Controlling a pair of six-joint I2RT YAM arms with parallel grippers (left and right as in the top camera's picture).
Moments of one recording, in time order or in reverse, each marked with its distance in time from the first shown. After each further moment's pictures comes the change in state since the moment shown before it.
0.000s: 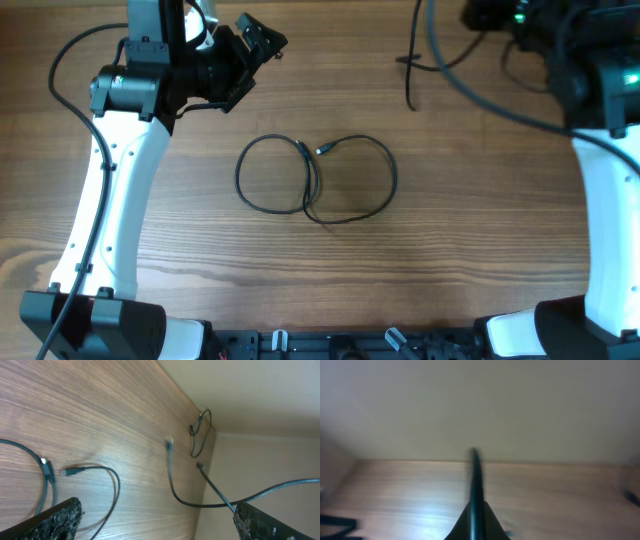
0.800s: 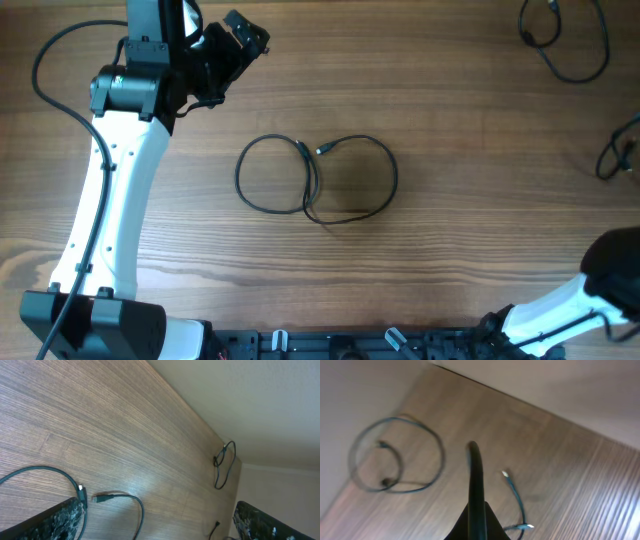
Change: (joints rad) left arm 0.000 0.000 0.000 0.012 -0.209 0.014; right arm -0.801 0.301 0.000 -0.133 0.269 0.182
